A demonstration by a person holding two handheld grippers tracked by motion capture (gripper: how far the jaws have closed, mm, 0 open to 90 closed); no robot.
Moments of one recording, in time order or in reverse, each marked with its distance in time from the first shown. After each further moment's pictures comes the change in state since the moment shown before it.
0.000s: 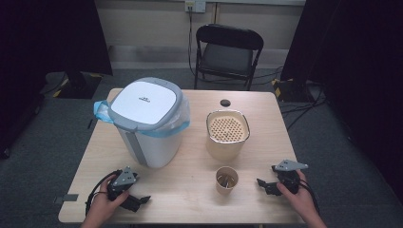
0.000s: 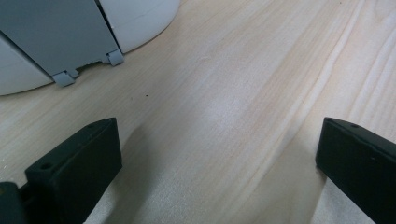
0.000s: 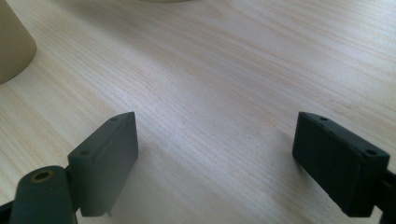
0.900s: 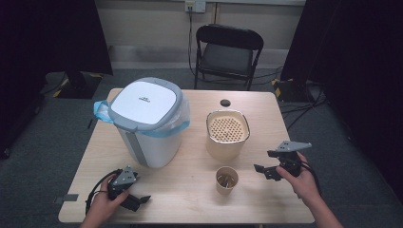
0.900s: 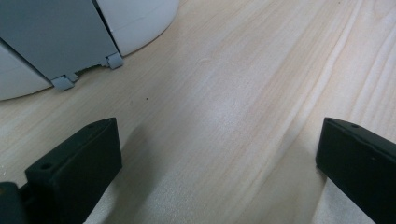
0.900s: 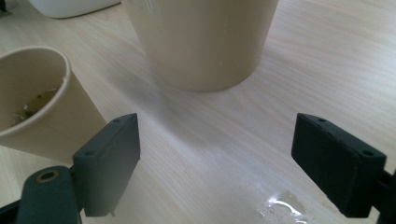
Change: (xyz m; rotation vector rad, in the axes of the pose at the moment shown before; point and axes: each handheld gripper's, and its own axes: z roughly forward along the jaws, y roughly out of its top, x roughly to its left) left arm 0.002 0.001 0.000 0.007 -0.009 0.017; right arm -0.001 0.075 -0.028 -0.035 0.118 -0.014
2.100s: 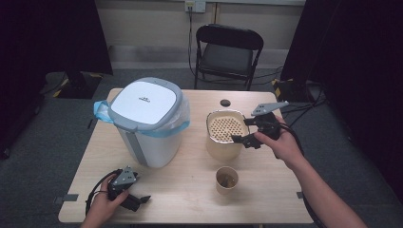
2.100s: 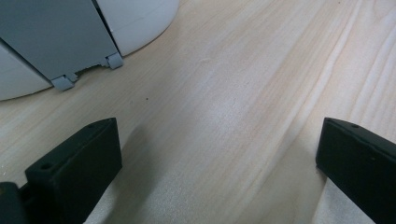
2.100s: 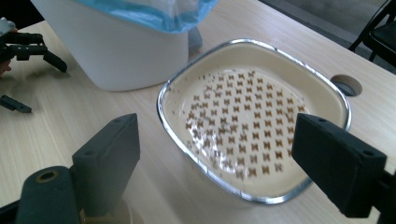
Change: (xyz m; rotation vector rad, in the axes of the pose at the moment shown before) left arm -0.001 0.000 0.001 -0.009 -0.002 -0.013; right arm 0.029 0.136 0.013 -0.018 0.102 -0.139
